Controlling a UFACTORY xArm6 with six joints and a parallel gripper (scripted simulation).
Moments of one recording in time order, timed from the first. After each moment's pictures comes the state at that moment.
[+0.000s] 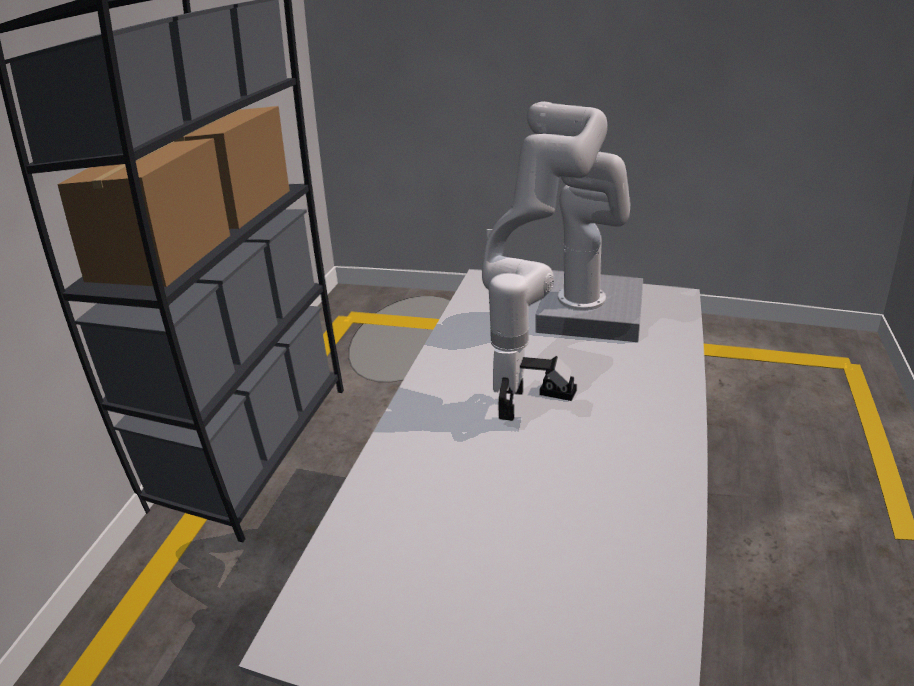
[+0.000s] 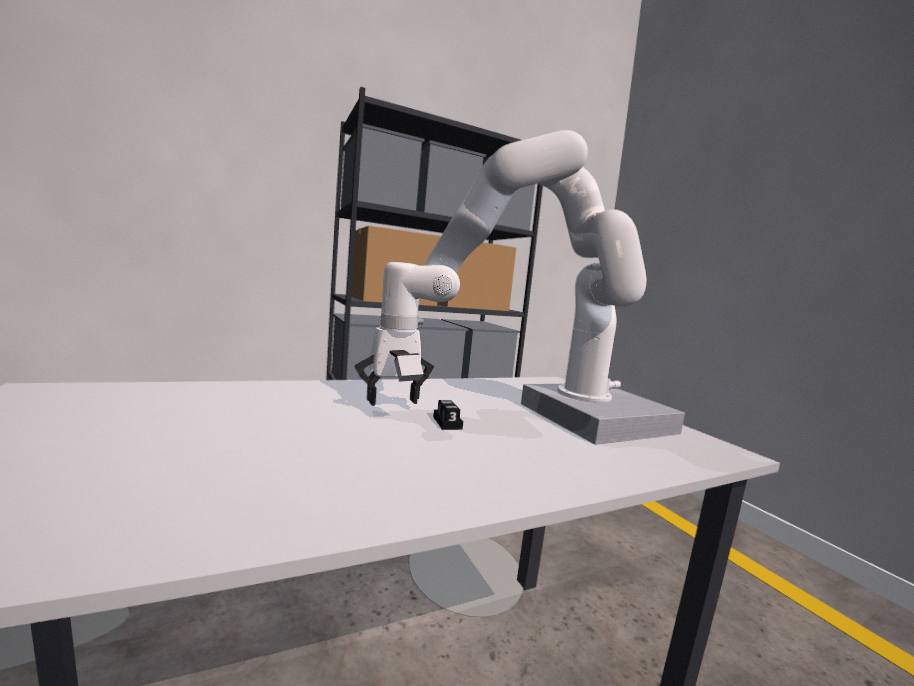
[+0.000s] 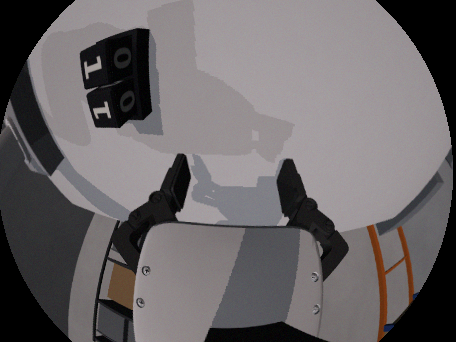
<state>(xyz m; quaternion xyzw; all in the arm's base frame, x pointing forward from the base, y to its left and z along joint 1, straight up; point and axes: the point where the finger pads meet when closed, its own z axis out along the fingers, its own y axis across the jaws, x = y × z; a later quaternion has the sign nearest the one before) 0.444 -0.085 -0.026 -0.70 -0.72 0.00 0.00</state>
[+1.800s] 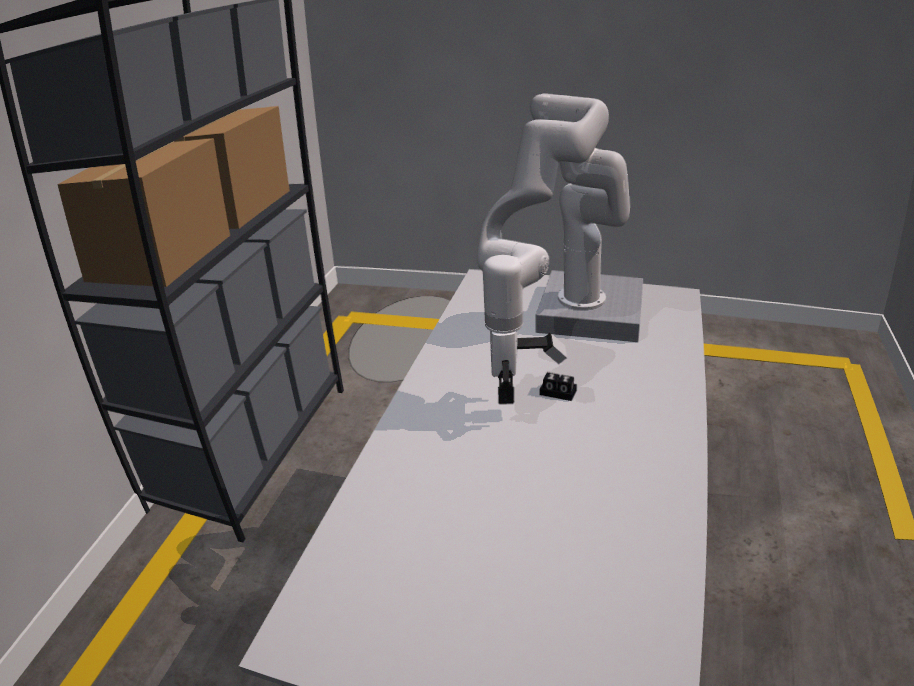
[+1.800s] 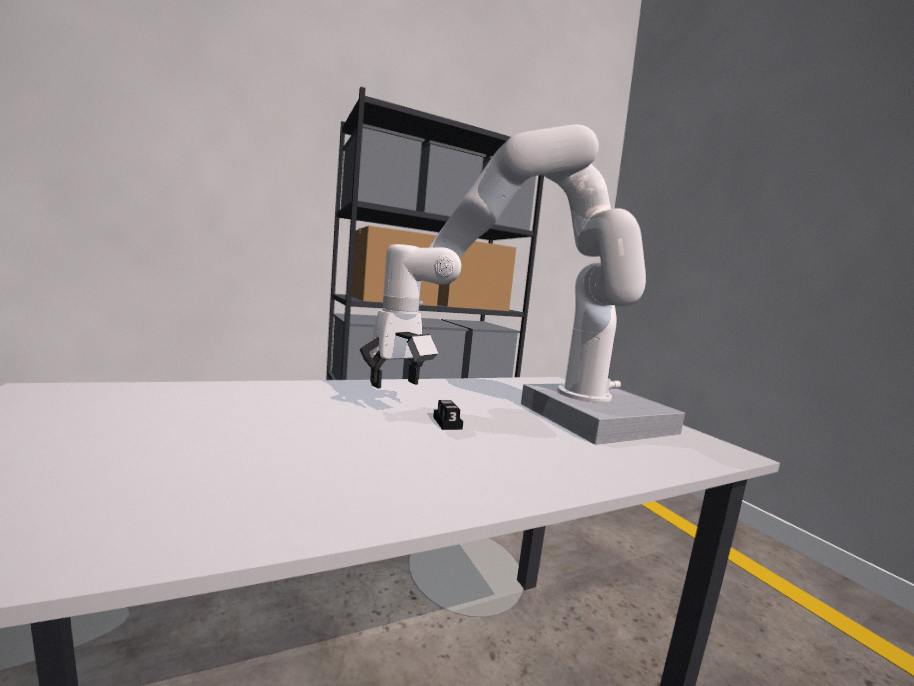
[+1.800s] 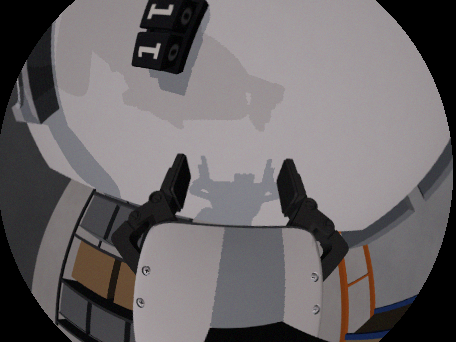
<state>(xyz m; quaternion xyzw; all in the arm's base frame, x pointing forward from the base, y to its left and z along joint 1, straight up) 0.439 -0.097 0.011 -0.61 -0.79 0.01 0.00</state>
